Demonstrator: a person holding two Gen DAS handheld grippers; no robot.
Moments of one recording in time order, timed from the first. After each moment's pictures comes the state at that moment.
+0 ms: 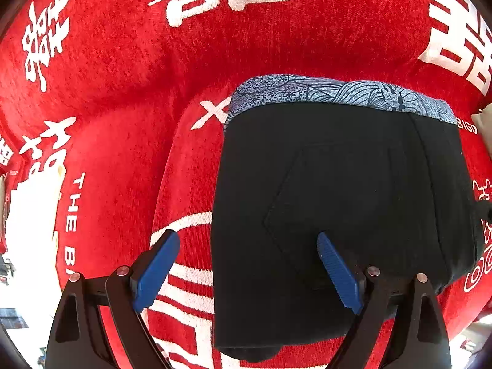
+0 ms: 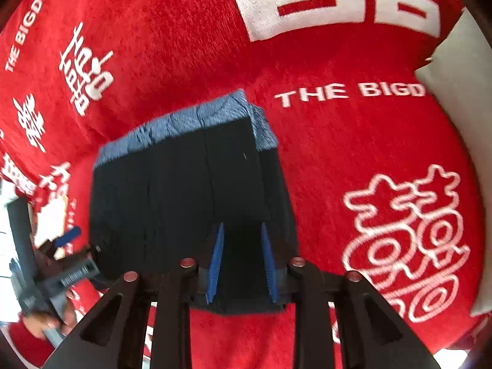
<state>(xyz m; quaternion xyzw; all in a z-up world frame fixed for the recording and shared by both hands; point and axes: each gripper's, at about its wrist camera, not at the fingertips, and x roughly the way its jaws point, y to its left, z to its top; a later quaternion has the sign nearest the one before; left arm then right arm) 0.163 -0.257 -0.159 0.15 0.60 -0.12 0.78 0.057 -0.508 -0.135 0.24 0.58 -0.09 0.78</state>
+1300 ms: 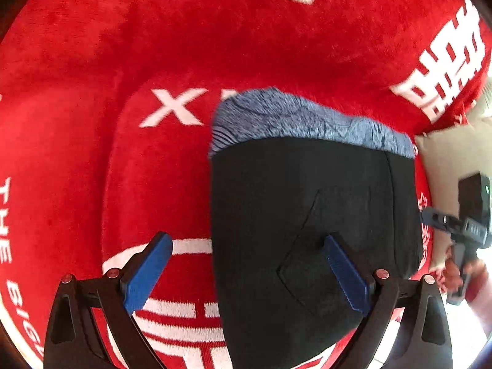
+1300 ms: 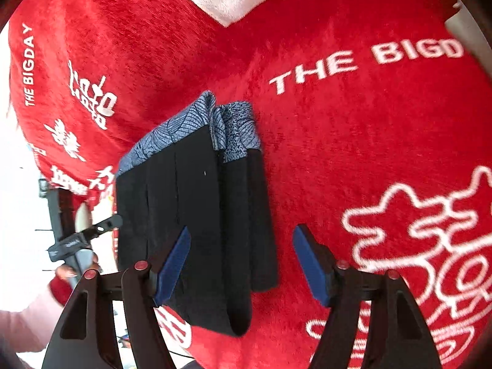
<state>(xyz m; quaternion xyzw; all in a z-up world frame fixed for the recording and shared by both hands) 0.229 -0.224 -0.187 0.00 0.67 -0.28 0.69 0.066 -0.582 -0.187 0.38 0.57 0.05 0.72</state>
